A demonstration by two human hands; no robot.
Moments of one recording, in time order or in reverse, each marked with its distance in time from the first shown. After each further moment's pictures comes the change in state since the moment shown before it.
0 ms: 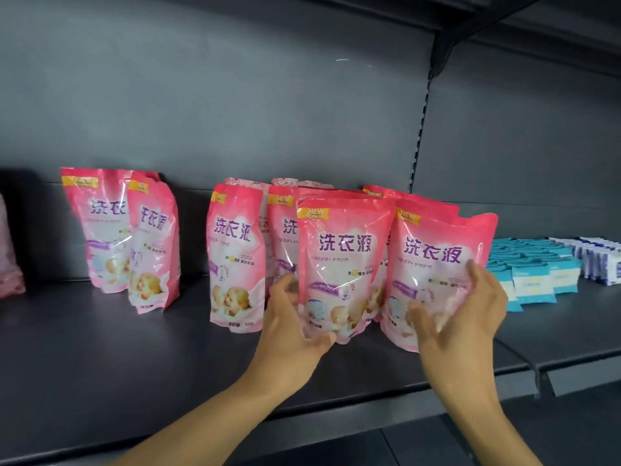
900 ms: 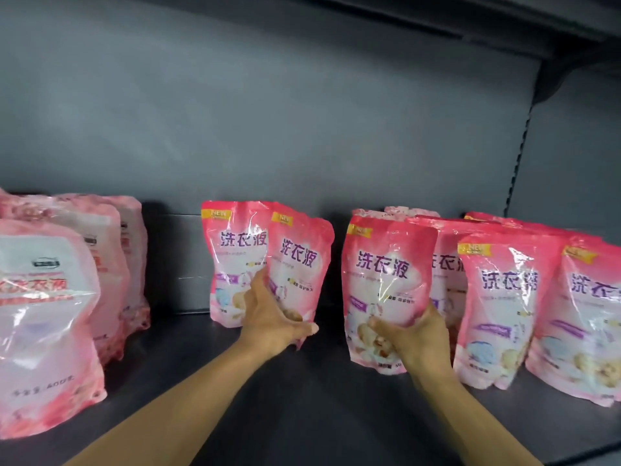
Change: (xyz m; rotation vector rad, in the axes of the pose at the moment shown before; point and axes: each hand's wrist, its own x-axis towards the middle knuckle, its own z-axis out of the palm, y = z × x) left_hand 0.087 -0.112 -0.216 0.053 0.075 -0.207; right_hand -0.028 -0.103 0.210 0.199 -0.220 0.350
